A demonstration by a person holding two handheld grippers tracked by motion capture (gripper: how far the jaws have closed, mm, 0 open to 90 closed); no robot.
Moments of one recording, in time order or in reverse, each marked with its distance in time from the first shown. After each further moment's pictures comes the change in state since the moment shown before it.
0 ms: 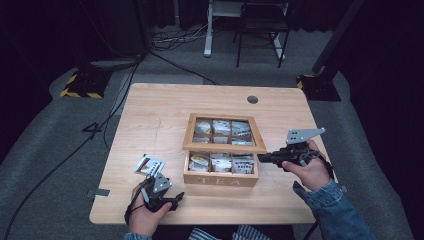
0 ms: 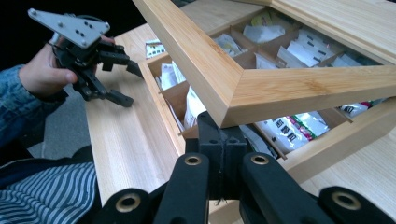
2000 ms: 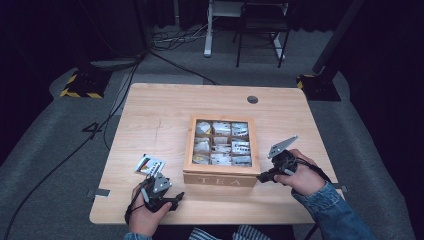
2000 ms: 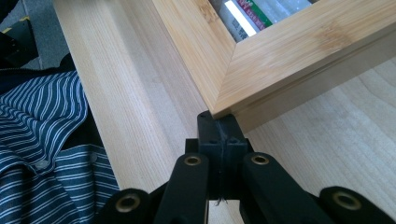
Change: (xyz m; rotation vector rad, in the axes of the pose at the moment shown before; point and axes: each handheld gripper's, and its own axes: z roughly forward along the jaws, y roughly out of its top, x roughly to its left) left arm 0.000 0.000 0.000 0.002 0.001 0.001; right arm 0.002 -0.025 0.034 0.426 0.015 0.041
